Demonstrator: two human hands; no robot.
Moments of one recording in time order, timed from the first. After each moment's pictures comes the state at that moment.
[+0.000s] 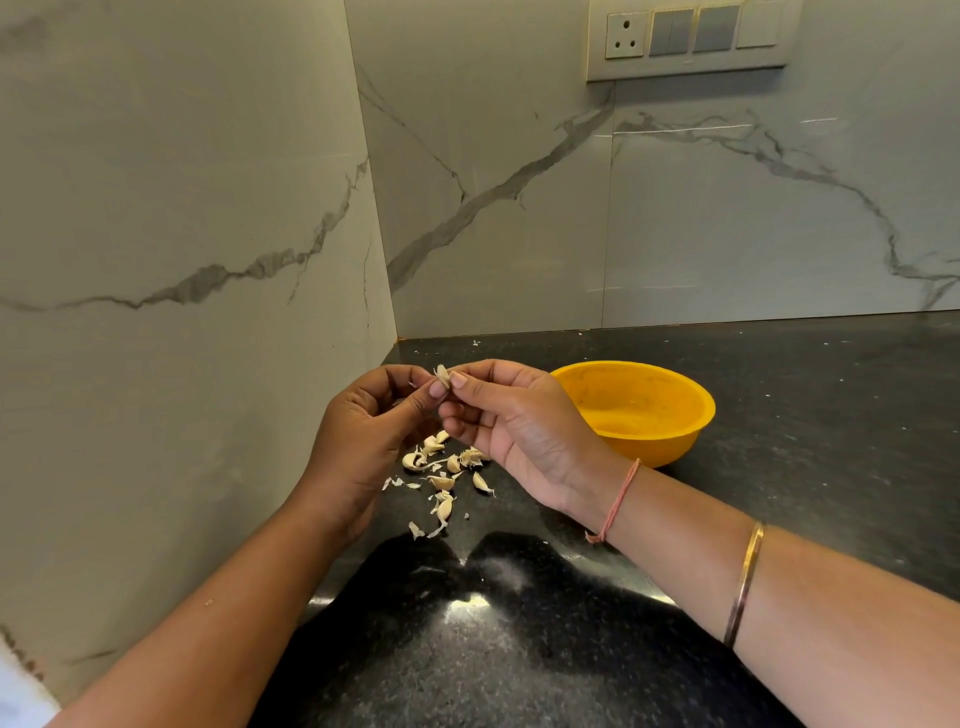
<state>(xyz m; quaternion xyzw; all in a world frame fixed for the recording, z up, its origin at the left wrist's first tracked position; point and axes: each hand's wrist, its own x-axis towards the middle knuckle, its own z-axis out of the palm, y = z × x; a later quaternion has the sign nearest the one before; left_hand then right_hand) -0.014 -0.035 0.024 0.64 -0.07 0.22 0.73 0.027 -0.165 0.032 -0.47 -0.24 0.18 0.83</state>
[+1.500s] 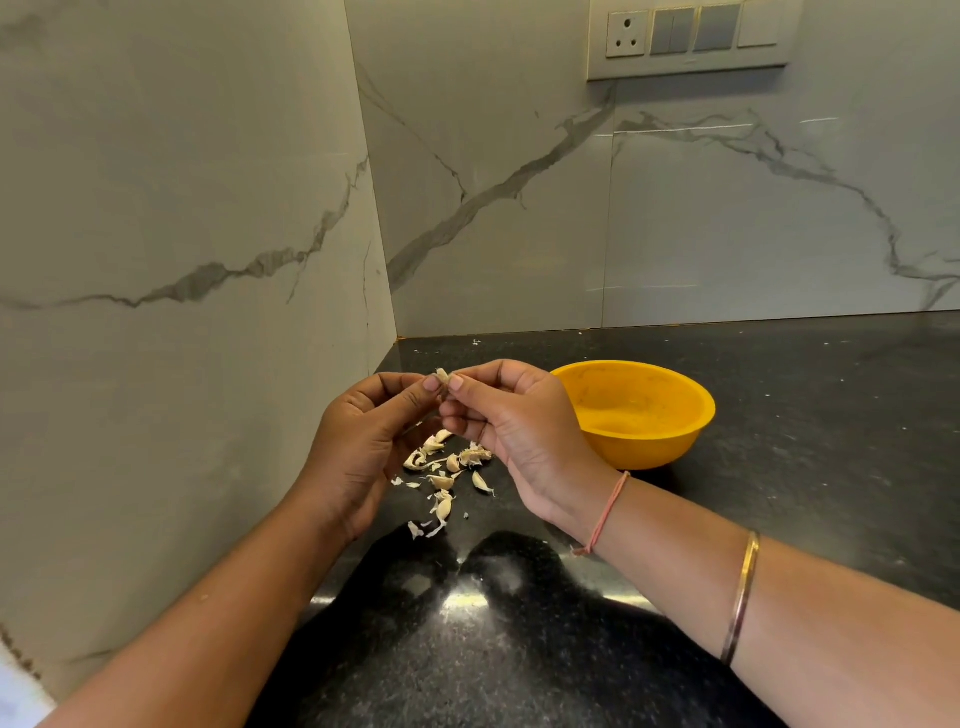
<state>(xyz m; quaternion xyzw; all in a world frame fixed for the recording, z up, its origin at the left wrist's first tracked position) -0.013 -0.035 0.026 0.58 -0.02 0.19 0.79 0.023 -0.159 0.025 -0.53 -0.22 0.07 0.82</state>
